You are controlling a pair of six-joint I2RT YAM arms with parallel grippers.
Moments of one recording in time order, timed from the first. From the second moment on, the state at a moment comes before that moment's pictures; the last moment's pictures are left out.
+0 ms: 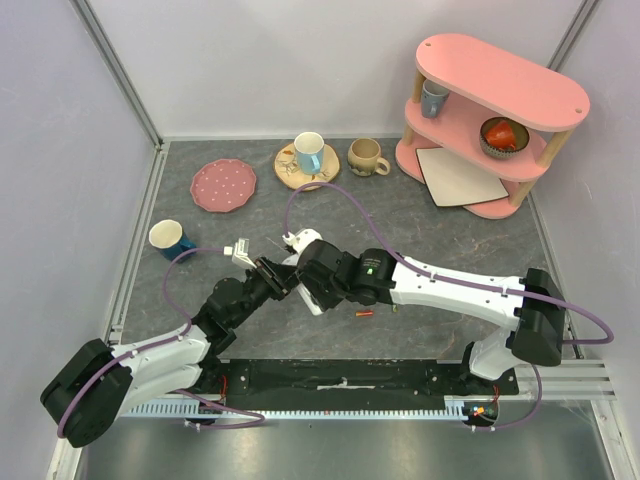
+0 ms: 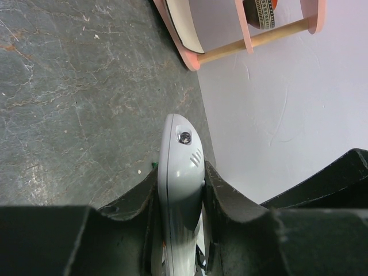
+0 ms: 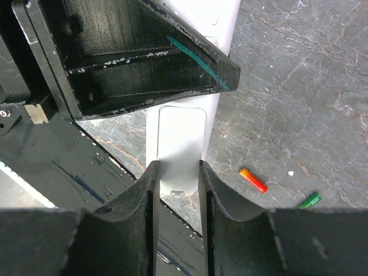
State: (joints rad) left arm -0.72 0.94 0.09 0.80 0.00 -1.16; right arm 1.19 1.54 1.30 -0.70 0.20 0.40
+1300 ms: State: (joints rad) left arm -0.74 0.96 0.09 0.85 -0.02 -1.15; right arm 1.19 1.58 1.33 -0.74 0.22 0.41
